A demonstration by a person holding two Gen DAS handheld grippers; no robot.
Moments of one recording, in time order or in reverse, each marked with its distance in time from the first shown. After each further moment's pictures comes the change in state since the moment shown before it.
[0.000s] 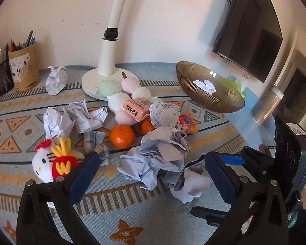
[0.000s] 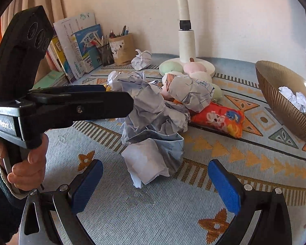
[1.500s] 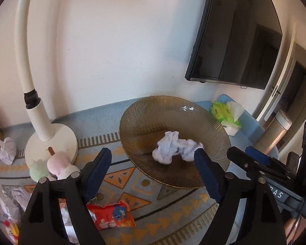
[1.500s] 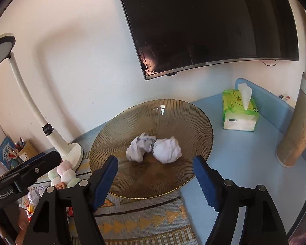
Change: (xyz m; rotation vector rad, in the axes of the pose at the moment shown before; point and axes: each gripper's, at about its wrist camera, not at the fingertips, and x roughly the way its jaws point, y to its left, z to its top) left arm 0.082 -0.133 0.135 0.052 -0.064 0.016; right arm -0.140 -0.209 0.042 0.542 -0.270 -0.453
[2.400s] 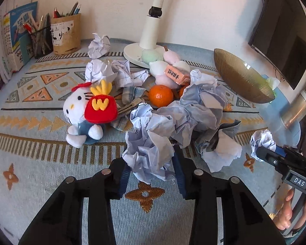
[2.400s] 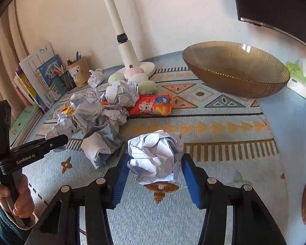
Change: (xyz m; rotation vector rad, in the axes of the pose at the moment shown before) left arm -0.114 0.137 -0.192 -0.202 0.114 0.218; right arm -0.024 0.094 -0.145 -0.268 0.227 0.276
